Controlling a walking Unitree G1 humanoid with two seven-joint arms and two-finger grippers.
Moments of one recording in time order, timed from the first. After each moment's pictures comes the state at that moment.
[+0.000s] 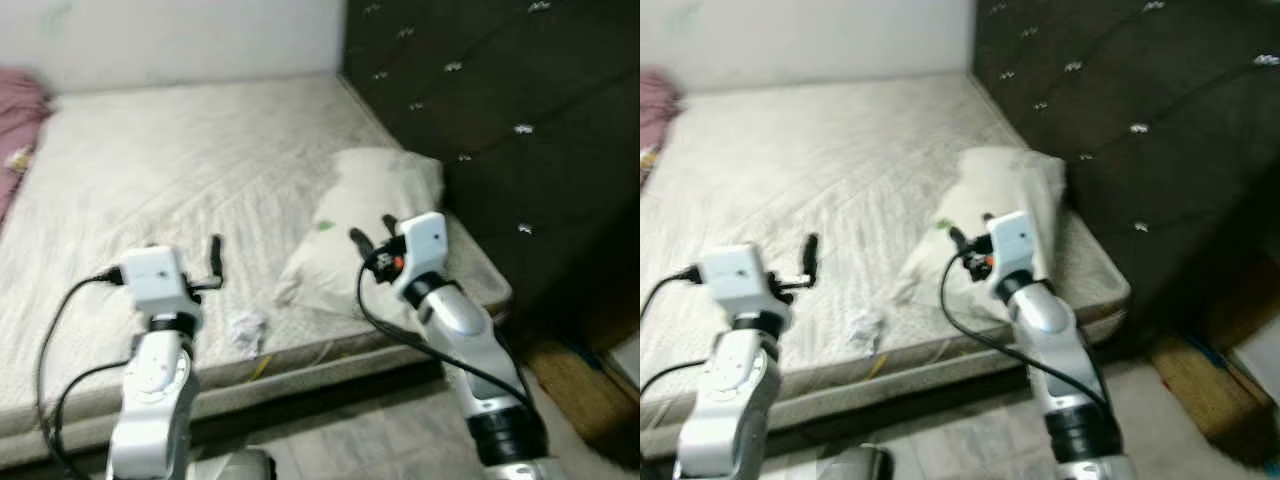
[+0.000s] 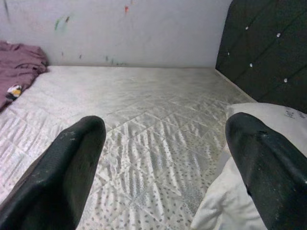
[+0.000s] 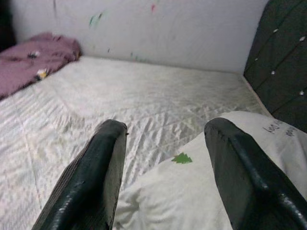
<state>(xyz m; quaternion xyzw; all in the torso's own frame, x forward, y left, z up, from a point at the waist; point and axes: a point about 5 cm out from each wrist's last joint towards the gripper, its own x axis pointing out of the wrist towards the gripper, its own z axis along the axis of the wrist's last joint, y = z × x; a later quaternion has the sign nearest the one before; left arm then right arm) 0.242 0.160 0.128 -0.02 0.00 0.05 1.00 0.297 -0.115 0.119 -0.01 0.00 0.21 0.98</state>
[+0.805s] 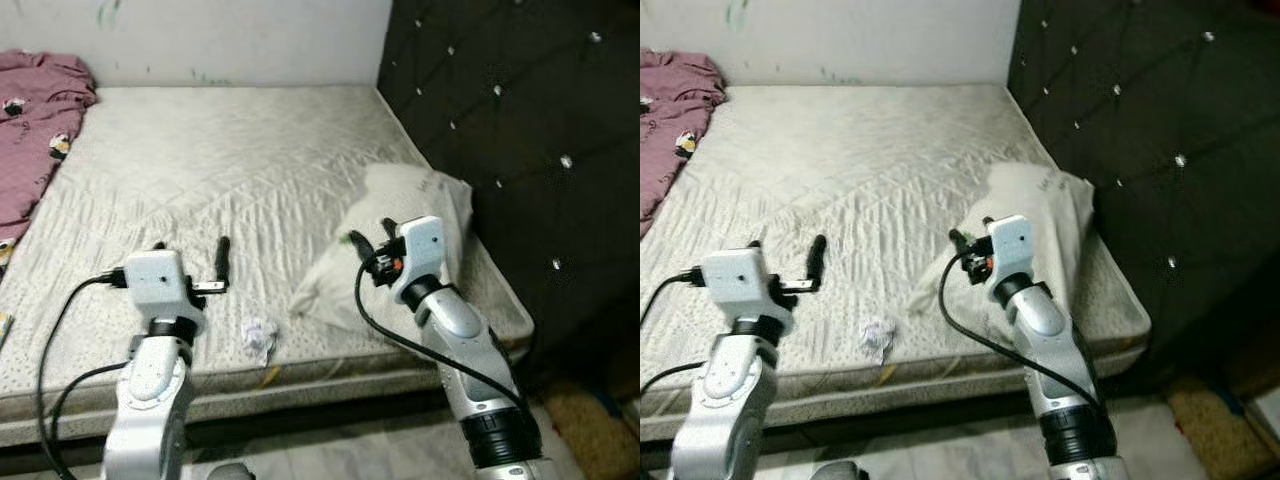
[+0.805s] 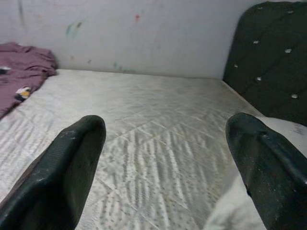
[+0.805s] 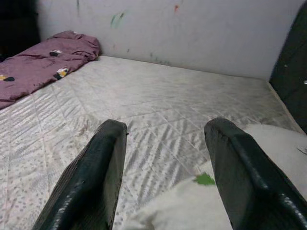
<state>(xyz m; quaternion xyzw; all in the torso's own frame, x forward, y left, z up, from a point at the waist) 0.239 0.162 0.128 -0.02 -0.02 0.02 1.00 0.299 -0.109 0.119 0.00 0.00 0.21 0.98</state>
